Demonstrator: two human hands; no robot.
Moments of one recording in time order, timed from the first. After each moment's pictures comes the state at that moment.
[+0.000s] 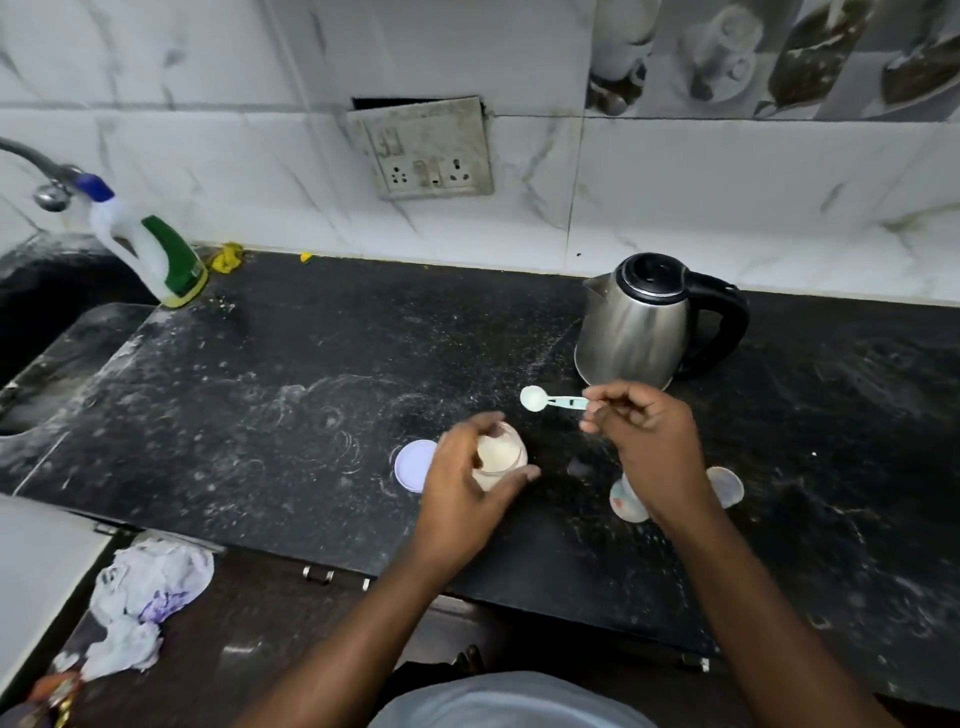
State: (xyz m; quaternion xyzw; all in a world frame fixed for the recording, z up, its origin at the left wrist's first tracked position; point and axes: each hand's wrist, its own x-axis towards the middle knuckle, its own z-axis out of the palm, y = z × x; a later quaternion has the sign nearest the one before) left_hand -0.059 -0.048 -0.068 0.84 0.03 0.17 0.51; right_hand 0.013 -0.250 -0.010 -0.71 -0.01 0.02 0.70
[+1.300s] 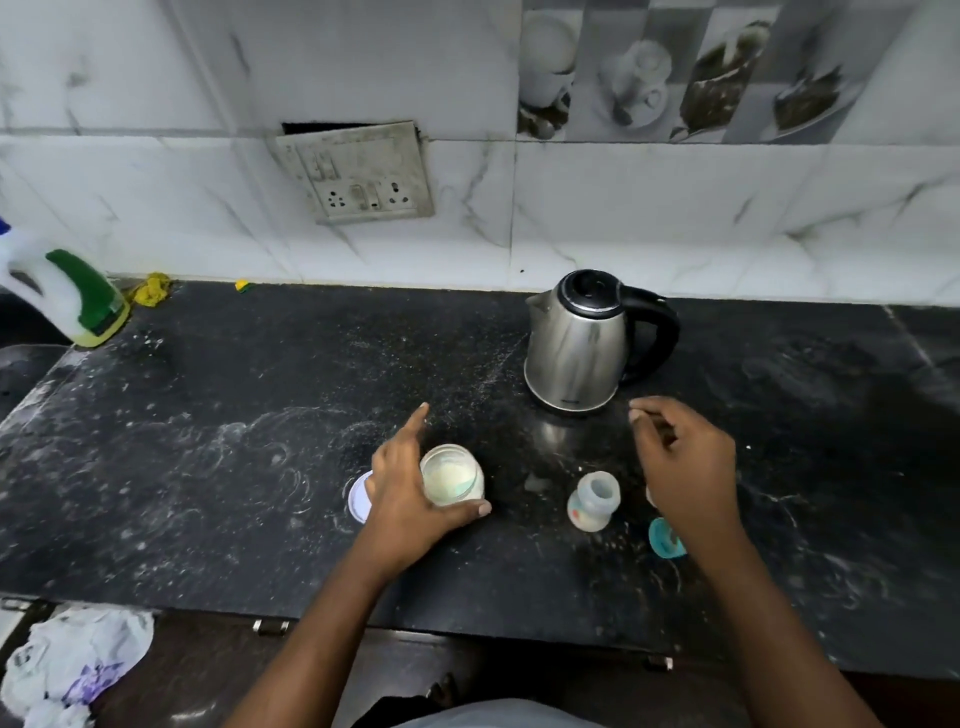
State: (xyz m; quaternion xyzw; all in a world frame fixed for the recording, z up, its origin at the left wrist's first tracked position) left_hand -0.037 -0.019 -0.065 0.90 0.05 0.02 0.44; right_hand 0.009 -0.319 -0.010 -0.89 0.02 -0.20 0.41
